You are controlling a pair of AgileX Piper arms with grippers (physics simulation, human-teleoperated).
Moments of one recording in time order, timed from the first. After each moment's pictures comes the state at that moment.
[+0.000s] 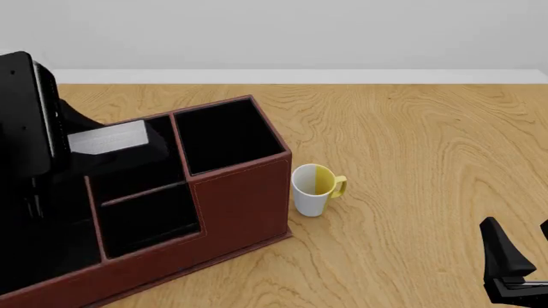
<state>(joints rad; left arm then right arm) -0.40 0.89 -1.06 0.95 1.03 0.00 0.03 0.00 -0.03 0.00</state>
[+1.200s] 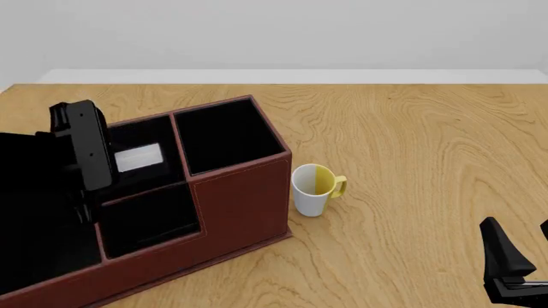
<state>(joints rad) -0.29 1.00 -0.86 0.68 1.07 0.00 0.03 0.00 -0.03 0.00</state>
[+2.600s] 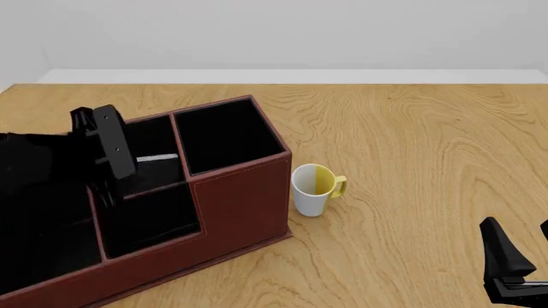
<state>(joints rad) -0.19 1.18 -0.81 0.43 1.10 0.00 0.03 0.00 -0.03 0.00</state>
